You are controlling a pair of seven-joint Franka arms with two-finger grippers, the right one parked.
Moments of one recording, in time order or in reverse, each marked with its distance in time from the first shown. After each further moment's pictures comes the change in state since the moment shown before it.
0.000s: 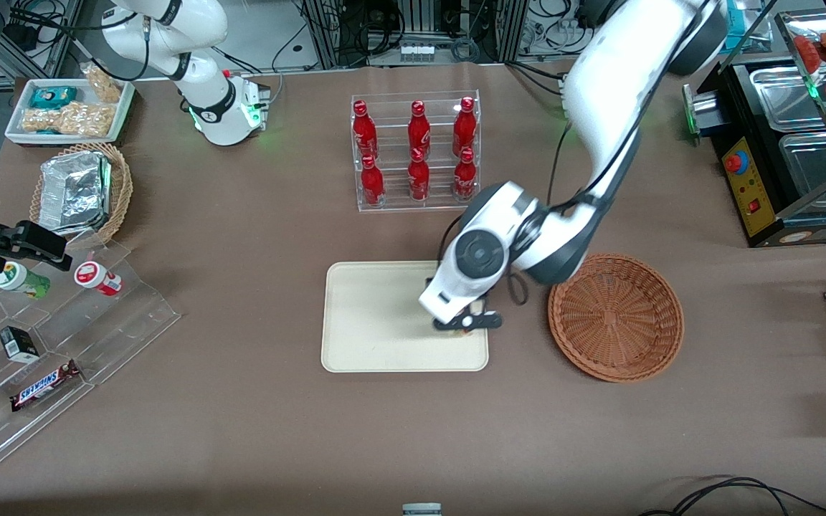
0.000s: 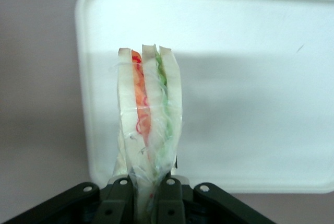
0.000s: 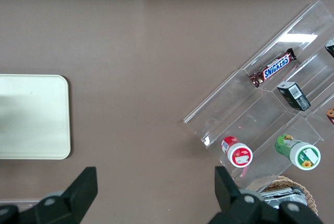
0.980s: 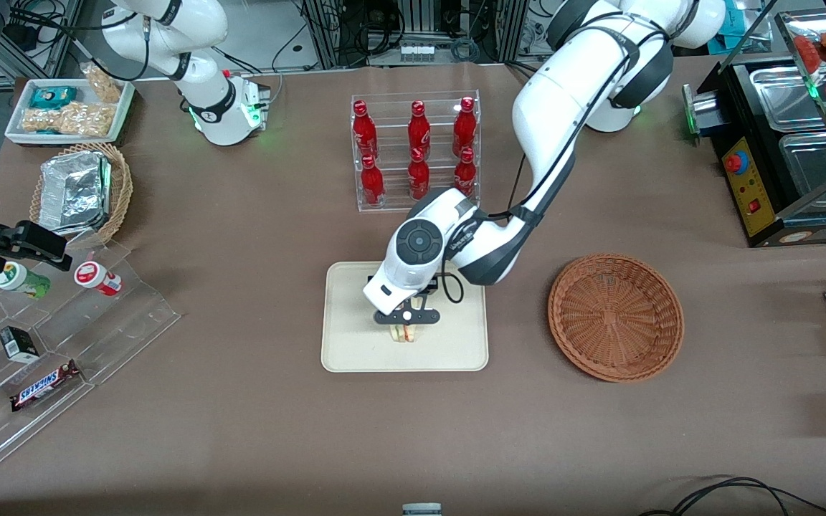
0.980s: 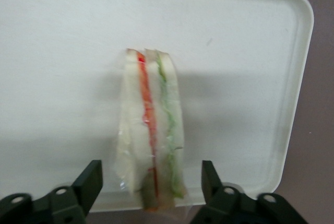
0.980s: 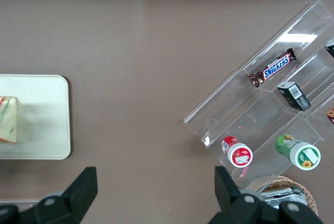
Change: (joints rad) arm -0.104 0.074 -0.004 0.112 0.004 0.077 -0.082
